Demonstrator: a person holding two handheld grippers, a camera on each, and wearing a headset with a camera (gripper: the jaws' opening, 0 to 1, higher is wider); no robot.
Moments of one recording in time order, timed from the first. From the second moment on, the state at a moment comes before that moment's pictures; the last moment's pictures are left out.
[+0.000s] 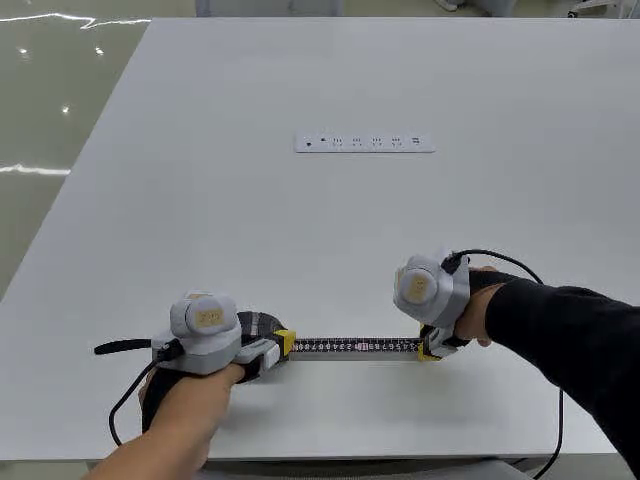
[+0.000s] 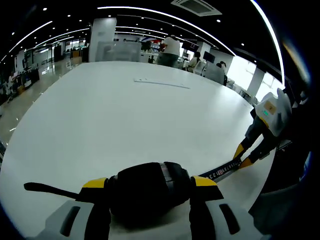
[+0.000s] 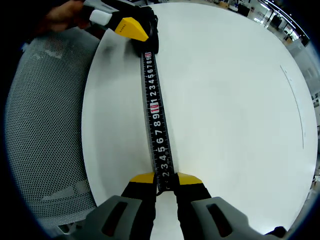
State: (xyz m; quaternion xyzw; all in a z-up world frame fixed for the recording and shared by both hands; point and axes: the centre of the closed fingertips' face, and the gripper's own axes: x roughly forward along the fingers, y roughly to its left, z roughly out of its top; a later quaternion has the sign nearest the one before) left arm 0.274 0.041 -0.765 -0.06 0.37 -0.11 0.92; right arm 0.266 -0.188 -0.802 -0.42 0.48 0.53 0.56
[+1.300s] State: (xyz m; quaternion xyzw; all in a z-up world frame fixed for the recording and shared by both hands) left arm 0.274 0.039 -0.766 -0.07 0.38 -0.11 0.92; right arm 0.265 -0.176 -0.802 -0.42 0.47 0.53 0.56
